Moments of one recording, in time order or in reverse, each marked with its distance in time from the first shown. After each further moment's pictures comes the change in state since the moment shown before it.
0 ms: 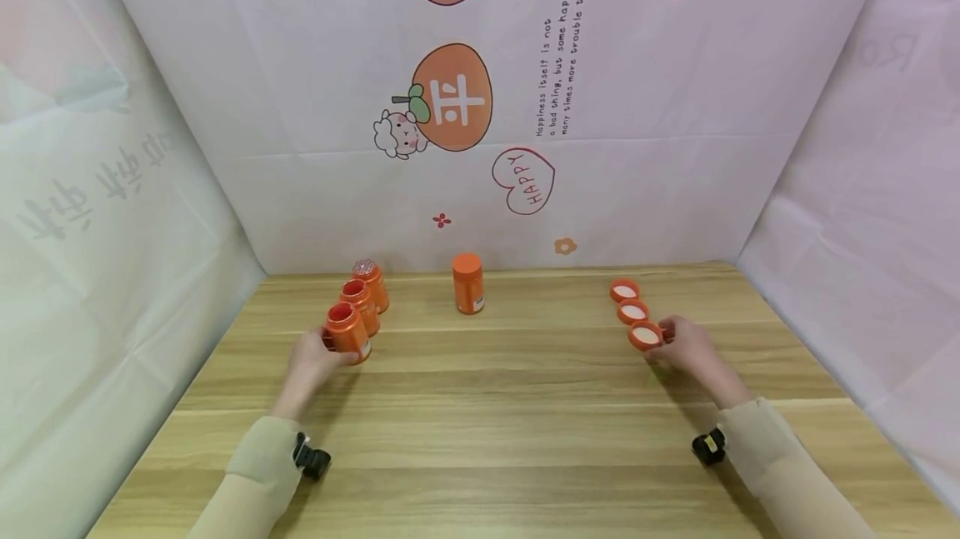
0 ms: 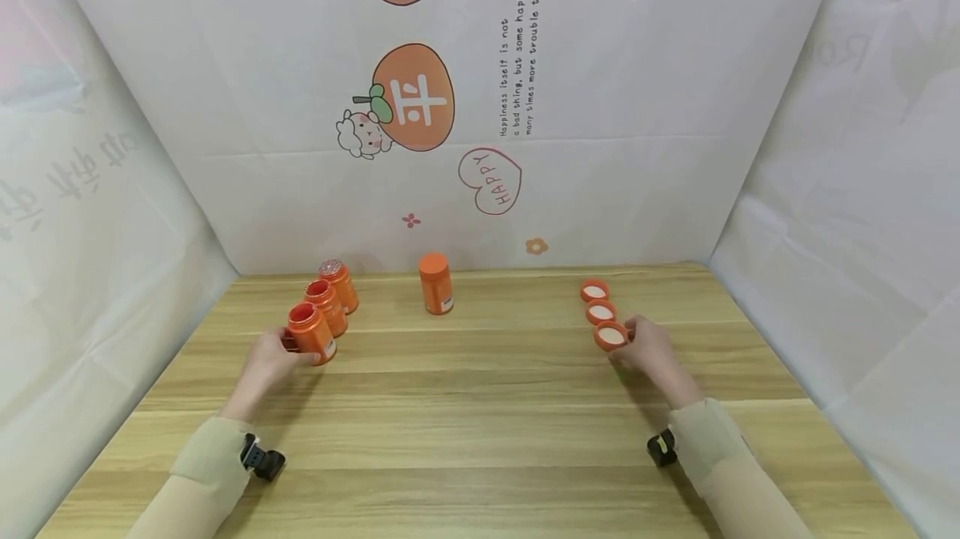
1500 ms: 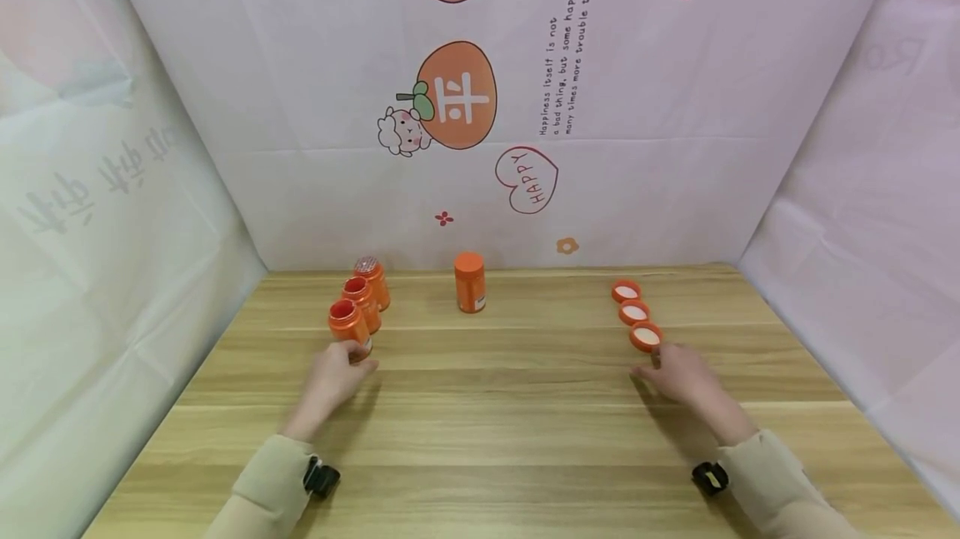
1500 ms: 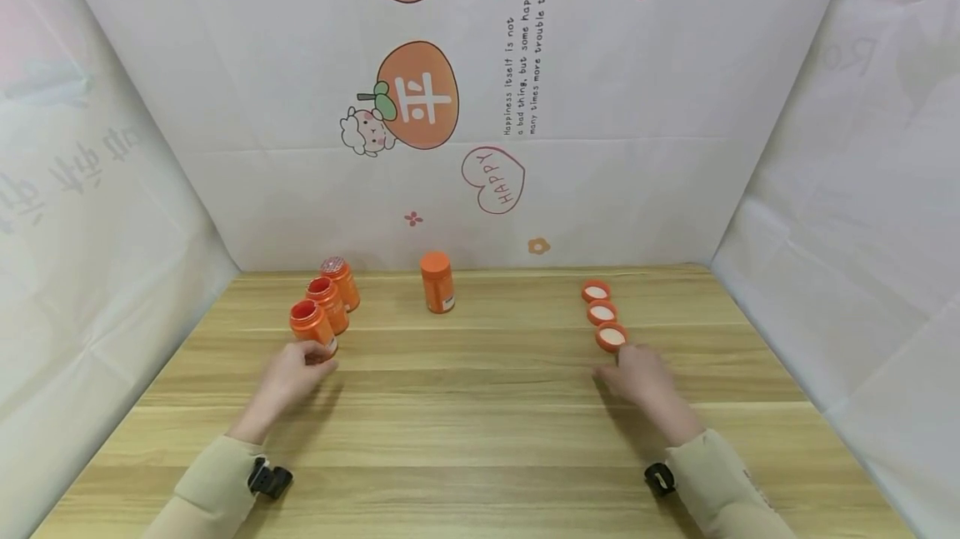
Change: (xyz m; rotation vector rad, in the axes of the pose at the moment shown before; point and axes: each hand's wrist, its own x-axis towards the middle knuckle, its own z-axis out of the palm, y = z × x) left_hand -0.032 0.020 0.020 0.159 -0.011 0.138; right_hand -0.045 -0.031 0.017 -0.262 -0.008 -0.072
